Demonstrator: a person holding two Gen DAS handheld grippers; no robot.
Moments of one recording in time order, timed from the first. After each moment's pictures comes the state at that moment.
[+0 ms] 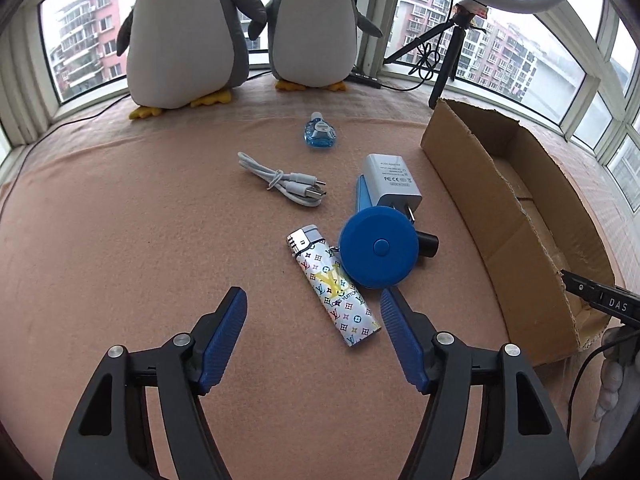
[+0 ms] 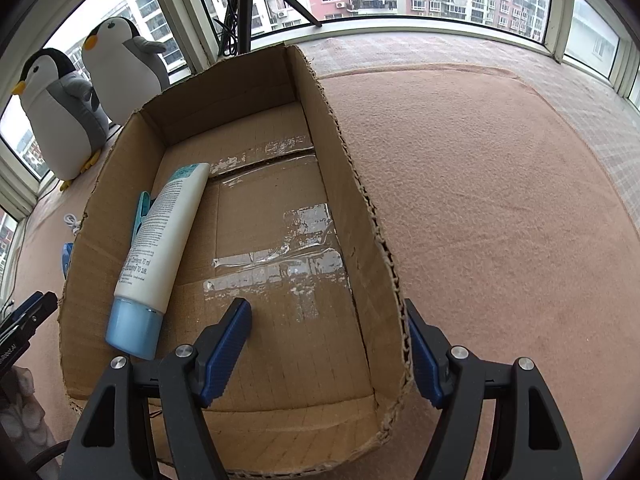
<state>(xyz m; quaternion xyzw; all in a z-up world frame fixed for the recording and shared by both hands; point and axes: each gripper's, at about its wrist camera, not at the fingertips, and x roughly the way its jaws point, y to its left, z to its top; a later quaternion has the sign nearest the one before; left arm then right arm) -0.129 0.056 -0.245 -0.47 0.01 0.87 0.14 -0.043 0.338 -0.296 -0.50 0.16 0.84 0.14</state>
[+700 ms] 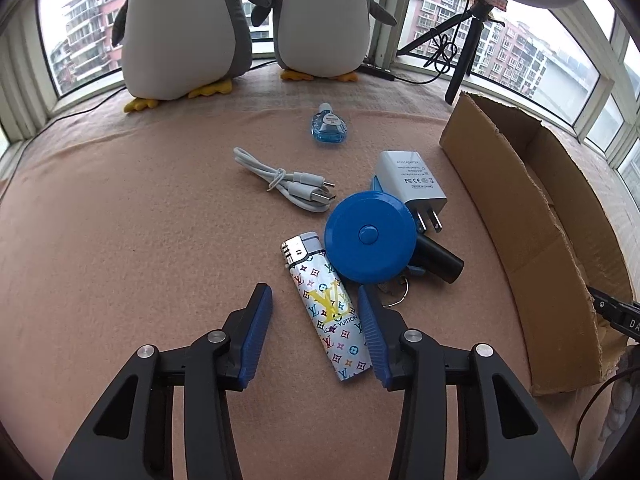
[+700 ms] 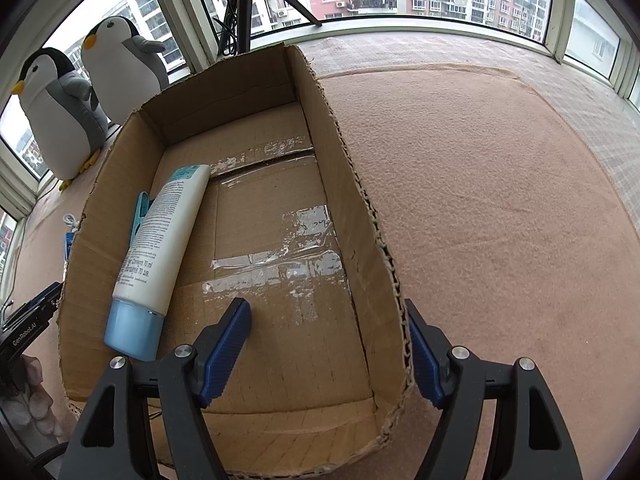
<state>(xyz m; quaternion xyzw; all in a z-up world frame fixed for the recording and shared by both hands) -0.149 0.060 -0.260 -0.48 0.01 0.87 0.13 -0.043 0.339 -0.296 -0.50 0.16 0.84 0.14</state>
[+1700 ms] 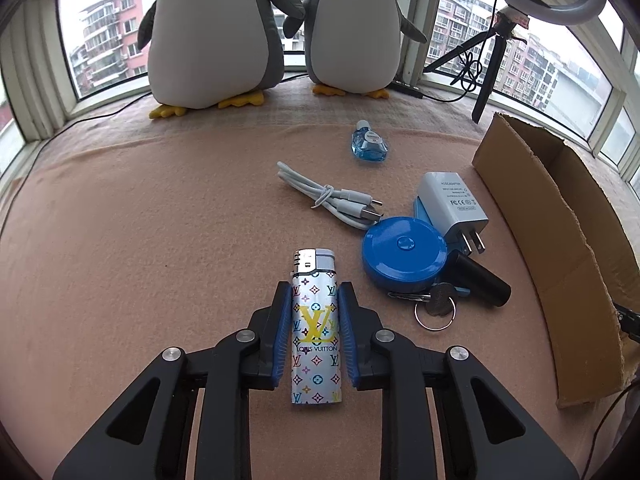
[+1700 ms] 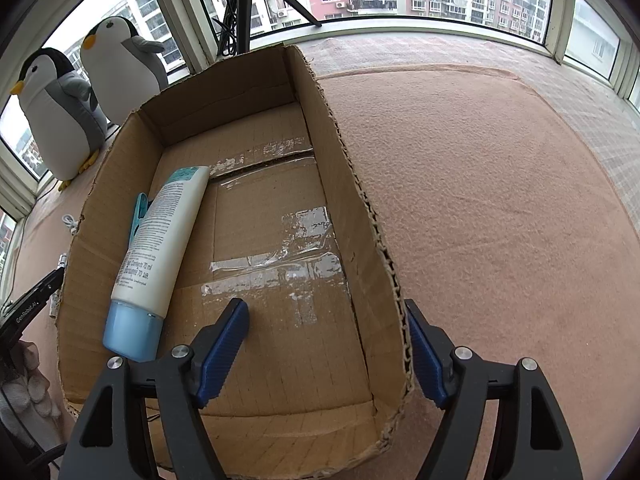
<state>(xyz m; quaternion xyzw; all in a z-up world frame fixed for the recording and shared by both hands) -0.155 0.040 -0.263 -0.45 0.02 0.89 0.10 -0.044 0.339 -0.296 -0.50 0.16 0.84 0.14</state>
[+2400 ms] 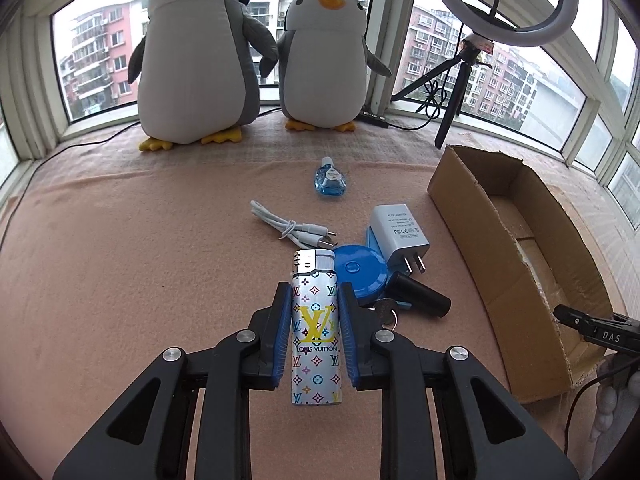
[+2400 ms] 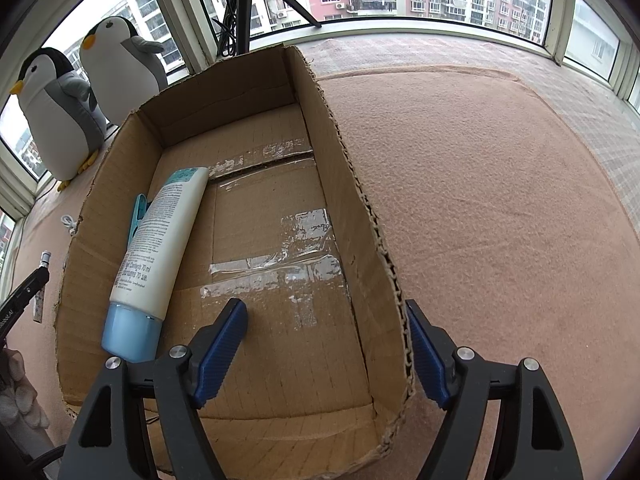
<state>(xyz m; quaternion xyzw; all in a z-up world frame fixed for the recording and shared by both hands) -0.140 0.051 -0.223 -0.41 0.00 0.90 0.14 -0.044 0.339 -0.297 -0.50 0.16 0.84 0.14</state>
